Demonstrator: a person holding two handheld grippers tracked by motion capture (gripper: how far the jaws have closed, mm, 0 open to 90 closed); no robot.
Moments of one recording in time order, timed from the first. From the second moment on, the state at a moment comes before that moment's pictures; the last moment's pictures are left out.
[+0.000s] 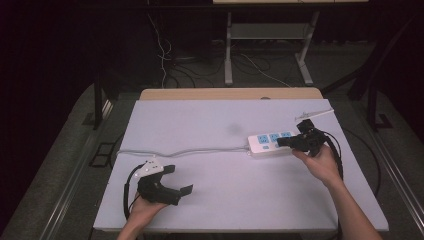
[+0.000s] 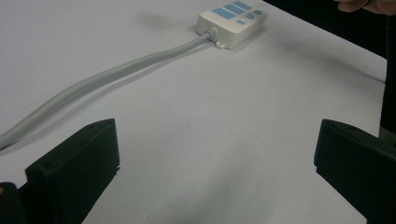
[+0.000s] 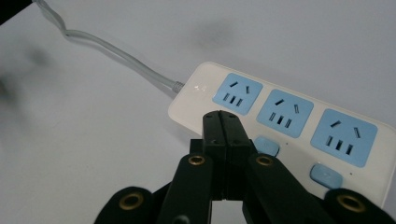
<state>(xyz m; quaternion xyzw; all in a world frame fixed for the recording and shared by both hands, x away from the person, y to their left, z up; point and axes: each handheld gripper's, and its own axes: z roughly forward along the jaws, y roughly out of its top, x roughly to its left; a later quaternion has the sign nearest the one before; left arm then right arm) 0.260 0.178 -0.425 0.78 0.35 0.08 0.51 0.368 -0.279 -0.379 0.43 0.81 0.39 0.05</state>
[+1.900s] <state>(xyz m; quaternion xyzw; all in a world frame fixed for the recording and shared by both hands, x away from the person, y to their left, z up) 0.259 0.177 -0.425 0.78 0.35 0.08 0.51 0.267 -0.306 -0.404 0.44 0.76 0.47 0.05</state>
